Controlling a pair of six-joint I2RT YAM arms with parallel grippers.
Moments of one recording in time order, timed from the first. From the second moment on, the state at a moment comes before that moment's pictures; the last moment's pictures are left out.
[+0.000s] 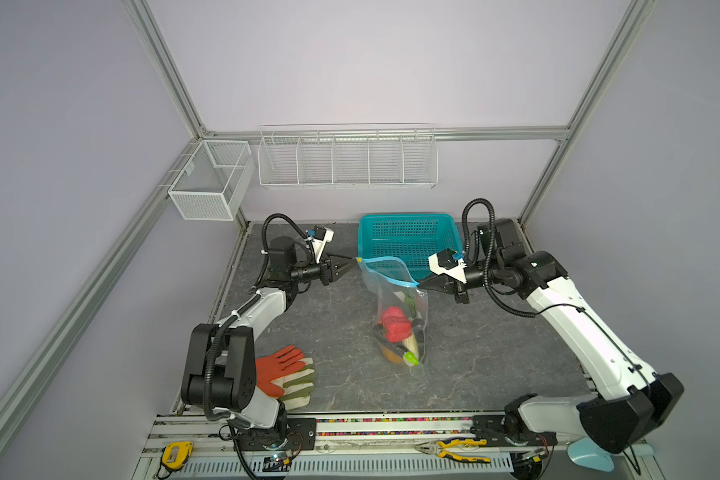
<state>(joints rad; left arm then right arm) -0.19 1.57 0.92 0.38 1.11 -0.22 0.42 1.34 1.42 -0.90 -0.98 -0.92</state>
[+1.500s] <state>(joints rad) -0.01 1.52 0.67 1.37 1.27 -0.91 0.36 1.41 1.47 -0.87 -0.99 -0.86</state>
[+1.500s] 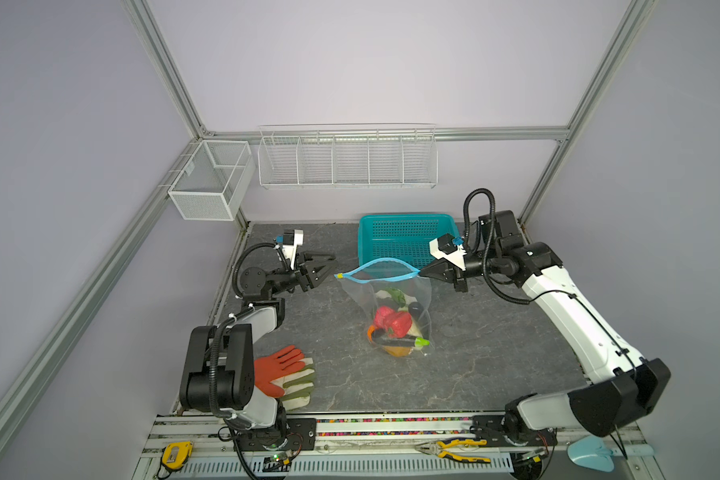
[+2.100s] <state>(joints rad) -0.08 1.13 0.64 0.43 1.16 -0.22 0.35 1.41 1.47 -0.87 -1.02 -0.86</state>
